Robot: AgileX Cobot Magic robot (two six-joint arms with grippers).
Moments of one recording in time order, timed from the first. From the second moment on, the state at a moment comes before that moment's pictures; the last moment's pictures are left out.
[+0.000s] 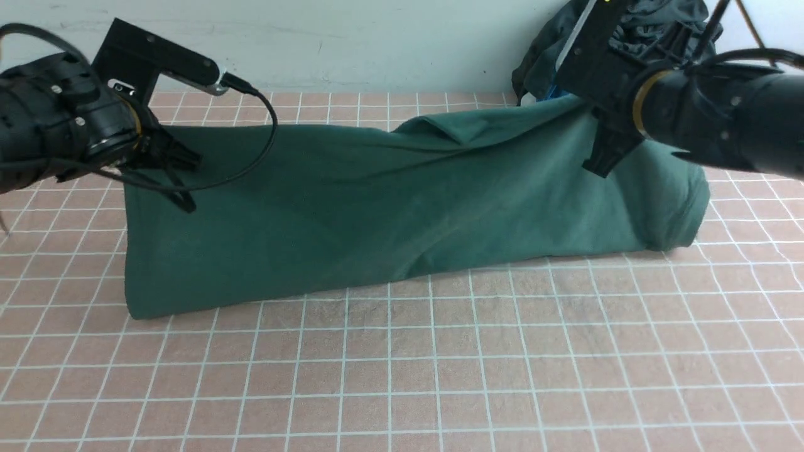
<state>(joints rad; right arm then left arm) 0.32 1.89 -1.42 -1.29 0.39 0.38 -0.15 1.77 -1.28 0.97 0.47 -0.65</state>
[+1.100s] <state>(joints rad) 0.14 2.09 -1.75 -0.11 1.00 -0.25 -0.11 2.21 -1.96 0.36 0.91 -0.13</state>
